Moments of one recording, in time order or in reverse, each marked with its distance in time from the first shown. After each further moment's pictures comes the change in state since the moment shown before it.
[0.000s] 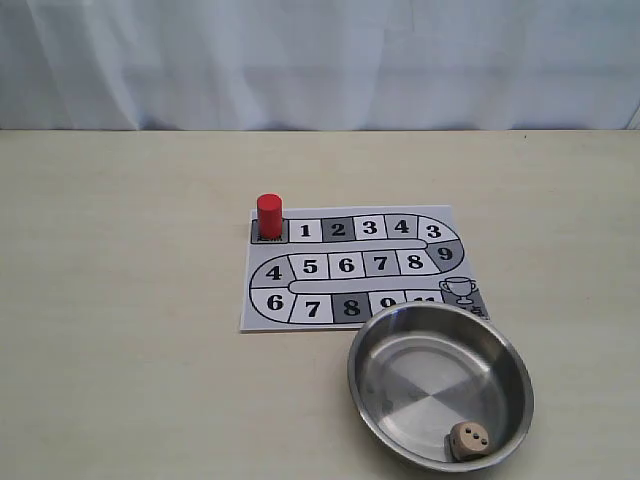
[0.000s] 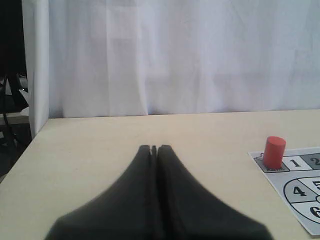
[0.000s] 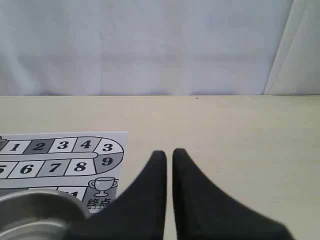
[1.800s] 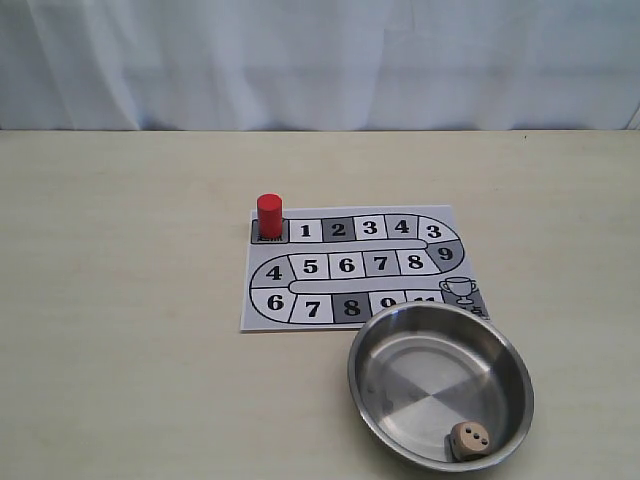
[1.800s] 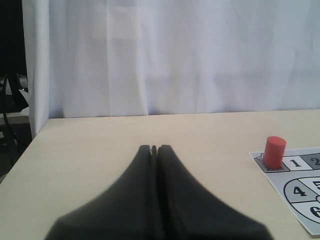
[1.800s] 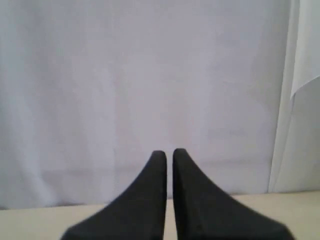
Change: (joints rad) left arm 0.000 0.000 0.000 0.000 0.000 0.000; right arm 0.000 0.149 -0.412 -0.016 0.014 0.091
